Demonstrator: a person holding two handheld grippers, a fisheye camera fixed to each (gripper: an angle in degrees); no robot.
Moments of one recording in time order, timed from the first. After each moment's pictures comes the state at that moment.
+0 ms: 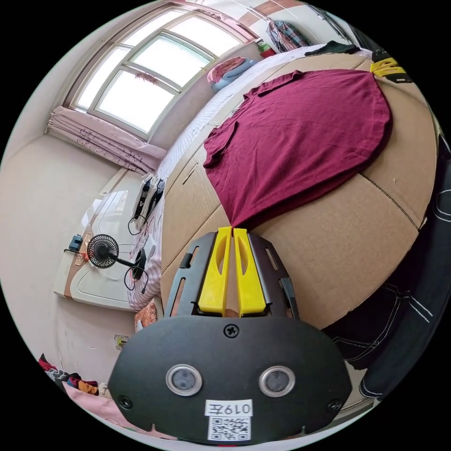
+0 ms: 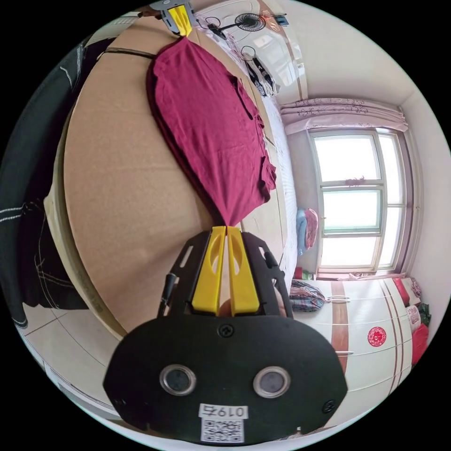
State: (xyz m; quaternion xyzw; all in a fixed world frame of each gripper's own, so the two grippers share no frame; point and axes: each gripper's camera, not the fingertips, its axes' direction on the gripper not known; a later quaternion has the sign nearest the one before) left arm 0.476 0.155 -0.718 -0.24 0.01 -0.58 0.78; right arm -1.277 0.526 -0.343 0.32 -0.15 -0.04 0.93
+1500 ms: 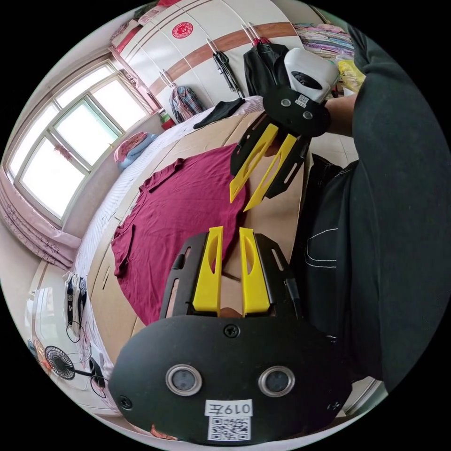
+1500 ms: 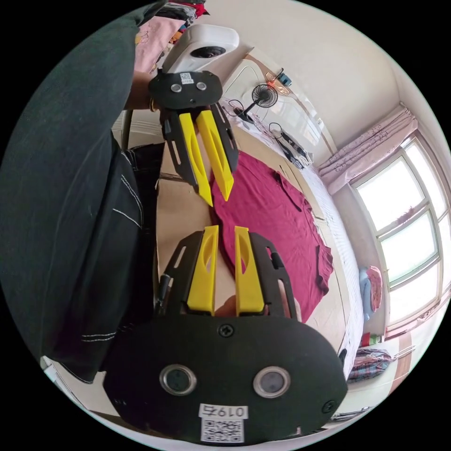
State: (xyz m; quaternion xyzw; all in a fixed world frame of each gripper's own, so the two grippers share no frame) left arm 0.412 0.079 -0.747 0.10 0.13 -0.47 0.87; right arm -1.278 0.552 -0.383 0.52 -0.36 -0.03 0.78
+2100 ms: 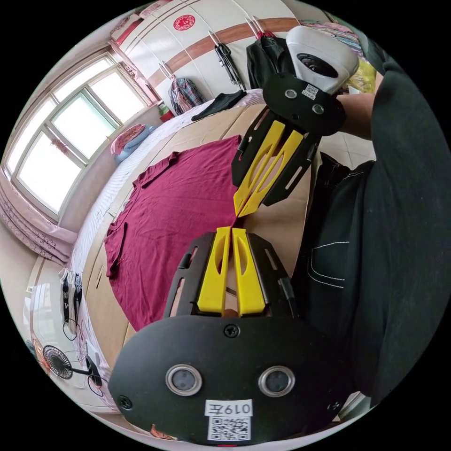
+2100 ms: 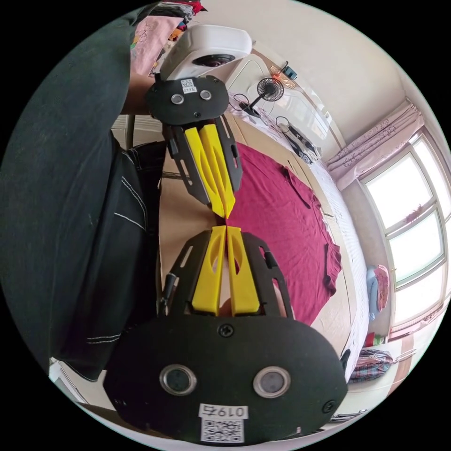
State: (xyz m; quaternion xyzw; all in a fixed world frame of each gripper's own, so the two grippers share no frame) left arm 0.398 0.070 -0.735 0.08 0.14 -0.48 0.86; right arm -1.273 0.542 -0.396 0.50 -0.37 -0.06 0.78
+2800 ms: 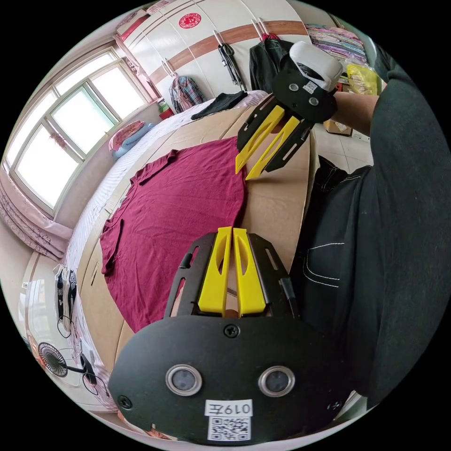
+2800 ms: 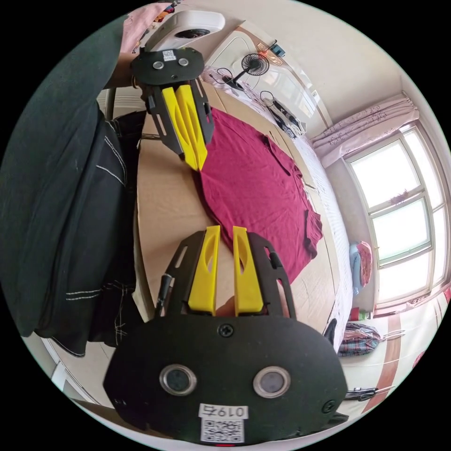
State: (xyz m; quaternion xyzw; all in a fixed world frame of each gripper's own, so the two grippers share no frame) left arm 0.390 0.072 -0.744 0.09 0.16 -0.49 0.86; right arm -1.263 0.547 -0.382 0.43 -0.33 -0.04 0.84
